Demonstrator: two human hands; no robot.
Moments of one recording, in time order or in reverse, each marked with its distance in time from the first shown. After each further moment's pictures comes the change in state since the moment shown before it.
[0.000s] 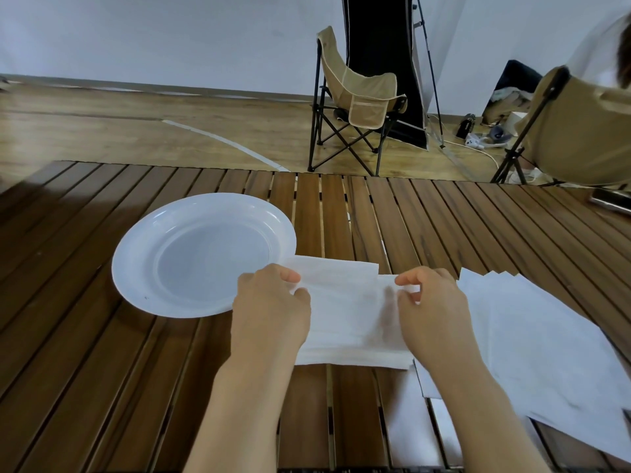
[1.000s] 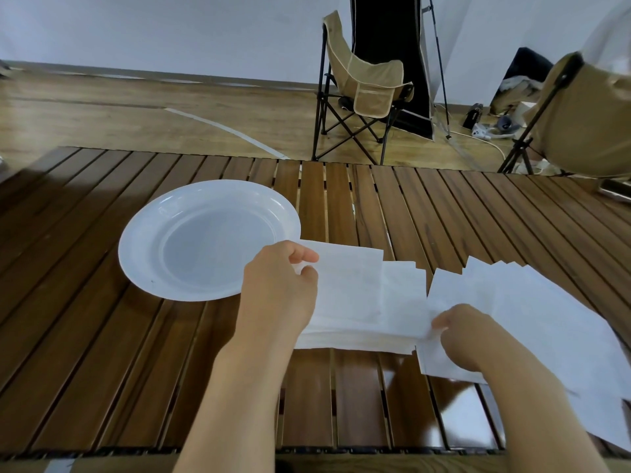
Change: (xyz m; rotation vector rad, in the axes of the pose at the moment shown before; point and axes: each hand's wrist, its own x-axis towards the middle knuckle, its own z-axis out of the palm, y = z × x) left_hand -0.001 0.006 -0.006 -0.024 -0.024 0.092; right_hand 0.016 0.061 -0.007 -0.505 -0.515 0.459
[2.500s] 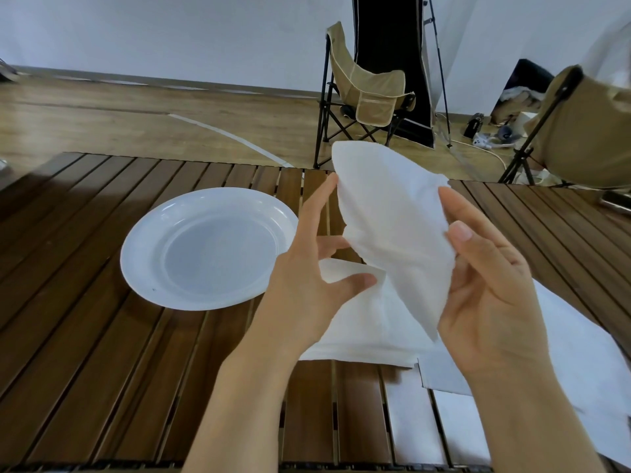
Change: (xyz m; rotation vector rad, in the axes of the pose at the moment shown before) left_hand -0.005 0.014 -0.004 -0.350 -0.175 0.360; right_hand -0.090 -0.048 -0.050 1.827 -0.078 -0.894
